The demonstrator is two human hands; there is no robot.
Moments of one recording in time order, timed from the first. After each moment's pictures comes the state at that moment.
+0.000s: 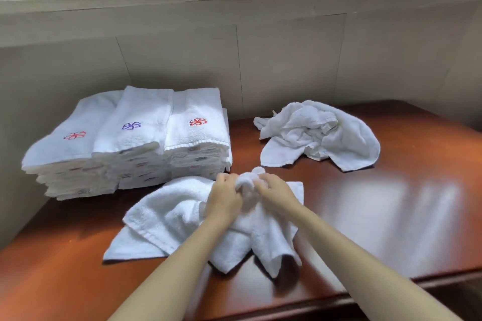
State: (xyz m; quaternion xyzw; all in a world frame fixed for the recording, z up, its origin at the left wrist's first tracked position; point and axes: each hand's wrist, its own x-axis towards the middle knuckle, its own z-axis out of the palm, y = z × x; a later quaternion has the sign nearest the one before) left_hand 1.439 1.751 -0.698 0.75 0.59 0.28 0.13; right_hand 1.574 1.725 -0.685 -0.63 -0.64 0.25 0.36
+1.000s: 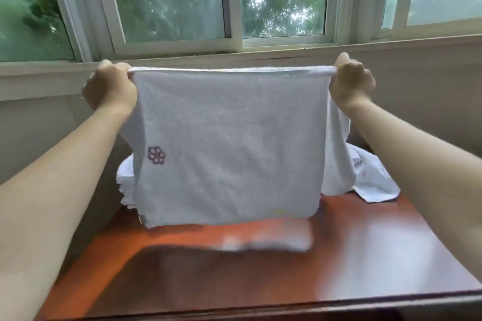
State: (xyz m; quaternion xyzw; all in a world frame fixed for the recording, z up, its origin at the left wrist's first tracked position) left_hand 1.190 1.724 -0.391 0.54 0.67 0.45 -0.24; right_hand 1.602 1.713 -0.408 -0.71 -0.52 -0.25 0.41
